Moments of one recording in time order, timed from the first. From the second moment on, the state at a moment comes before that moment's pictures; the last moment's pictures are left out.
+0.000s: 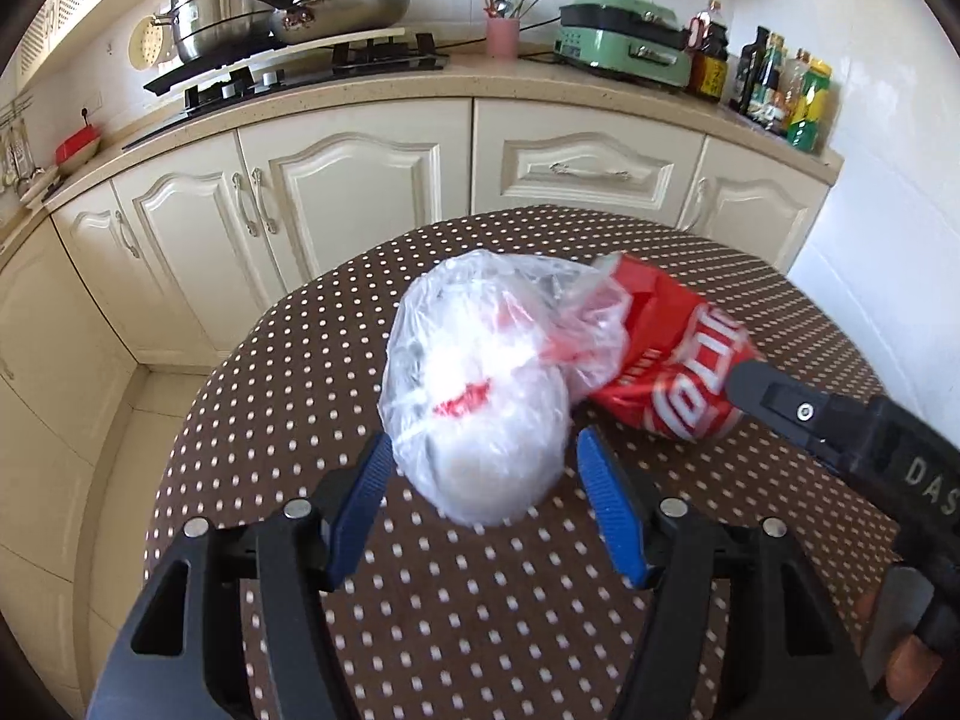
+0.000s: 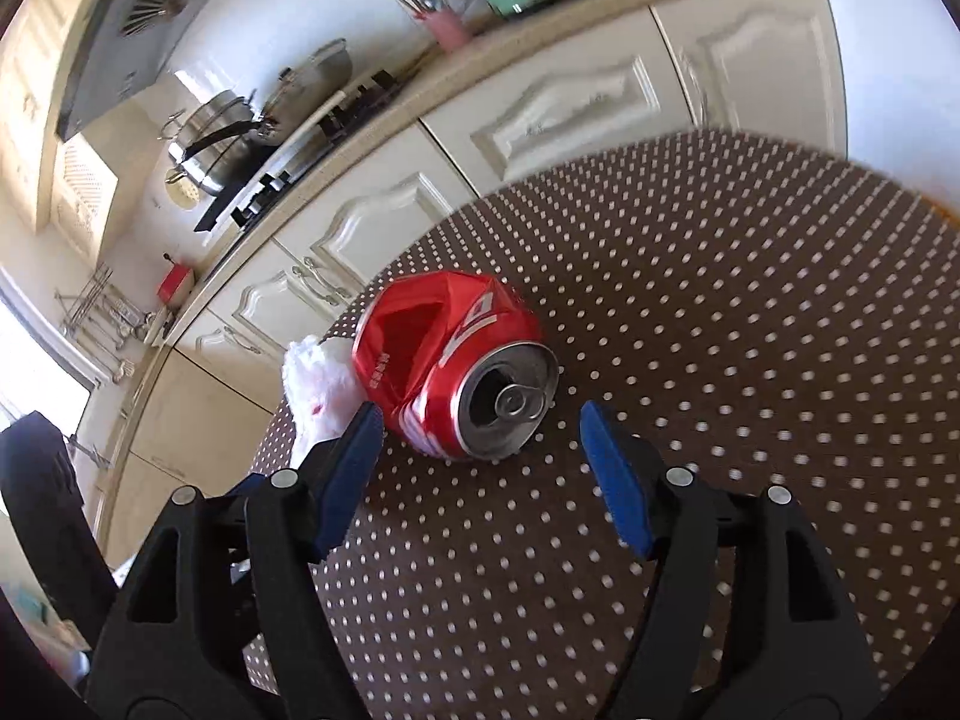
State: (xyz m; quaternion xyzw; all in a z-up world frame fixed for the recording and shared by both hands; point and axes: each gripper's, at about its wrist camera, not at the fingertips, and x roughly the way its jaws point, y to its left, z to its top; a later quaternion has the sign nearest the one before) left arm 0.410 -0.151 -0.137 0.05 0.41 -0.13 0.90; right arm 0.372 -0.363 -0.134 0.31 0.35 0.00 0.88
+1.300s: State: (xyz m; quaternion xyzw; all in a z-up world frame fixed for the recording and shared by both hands) left arm 0.291 0.030 -0.081 -0.11 0.34 -0.11 0.93; right arm 0.307 -0.229 -0.081 0.27 0.29 0.12 0.91
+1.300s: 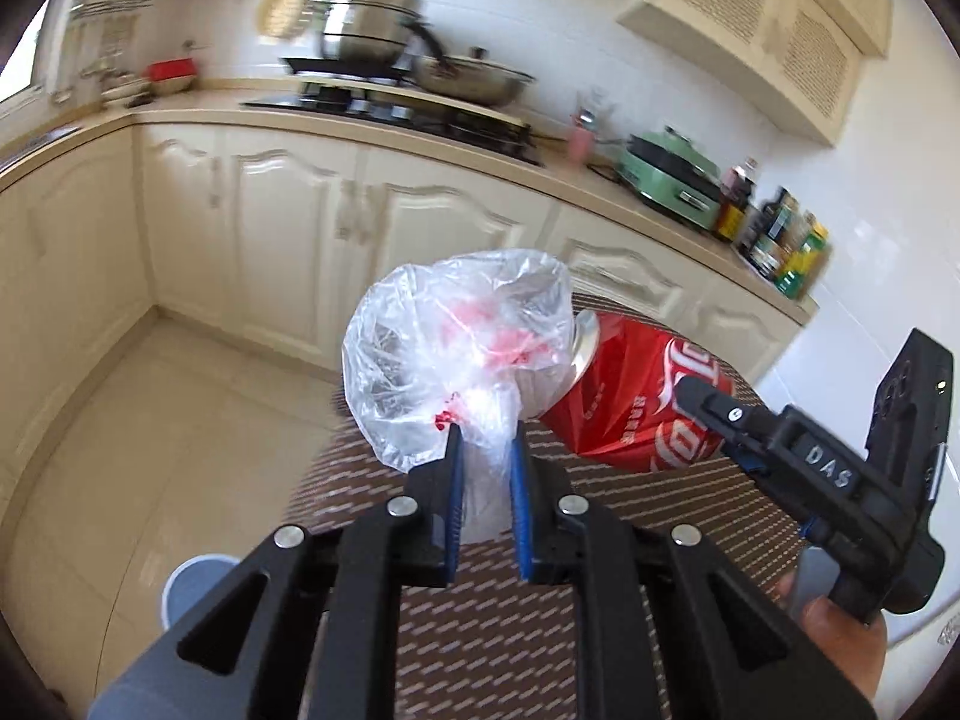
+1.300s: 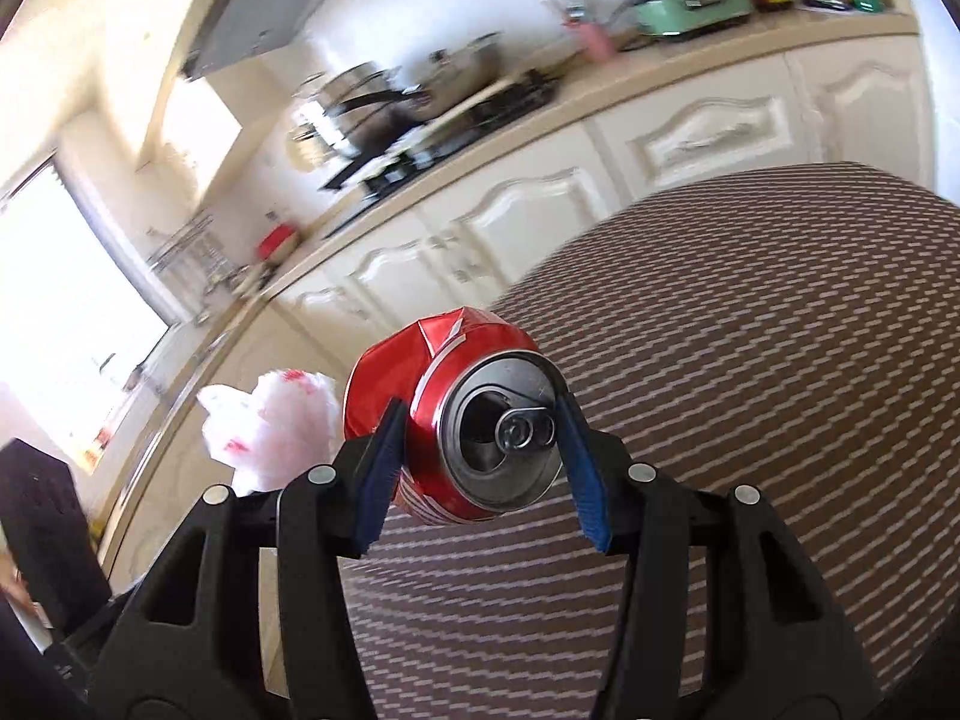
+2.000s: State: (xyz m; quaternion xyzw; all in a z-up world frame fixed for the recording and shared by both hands) left arm 0.222 0.277 -0.204 -0.22 0.43 0.09 0.87; right arm 0.320 0.053 -0.169 0.12 0.41 0.27 0.86
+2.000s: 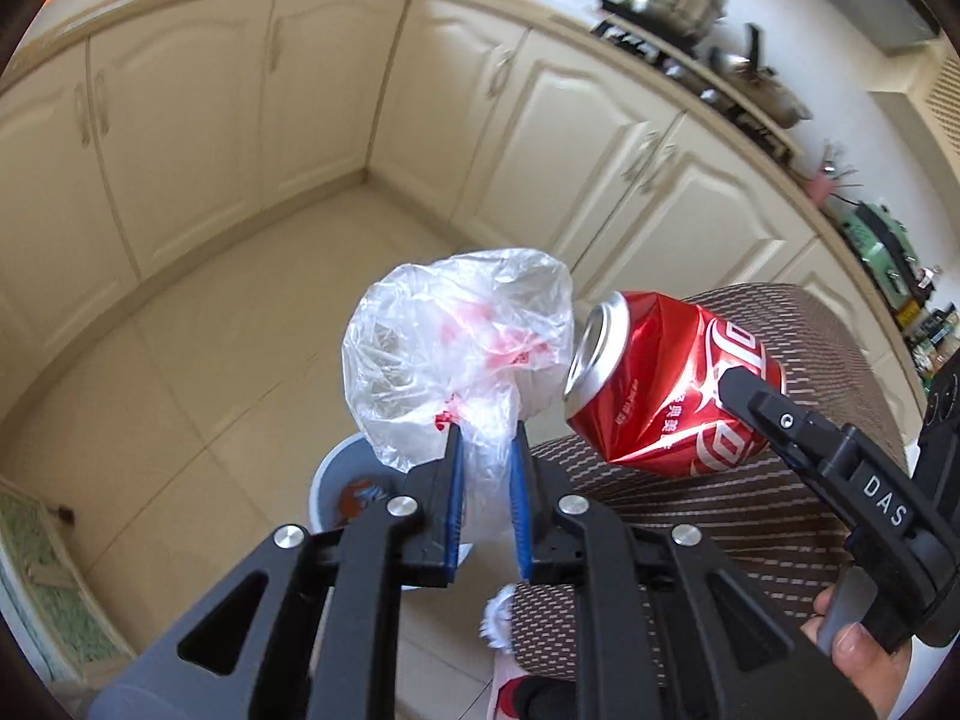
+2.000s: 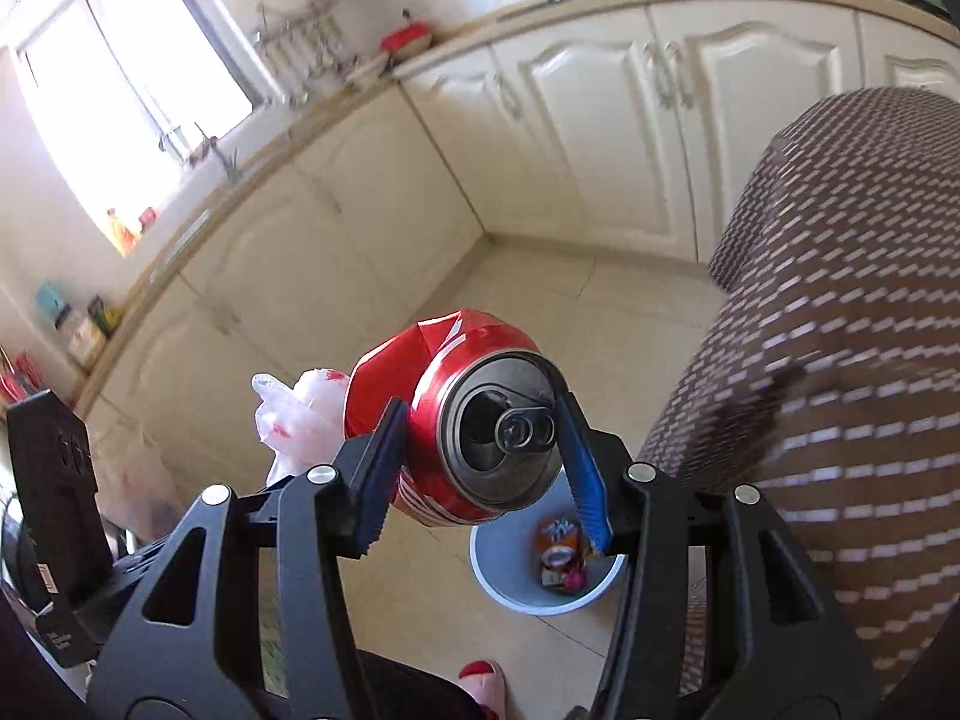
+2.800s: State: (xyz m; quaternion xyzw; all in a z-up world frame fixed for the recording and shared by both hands) left arm 0.270 0.320 -0.325 -0.27 0.53 0.12 0.79; right arm 0.368 0.105 -0.278 0.07 0.50 0.25 0.83
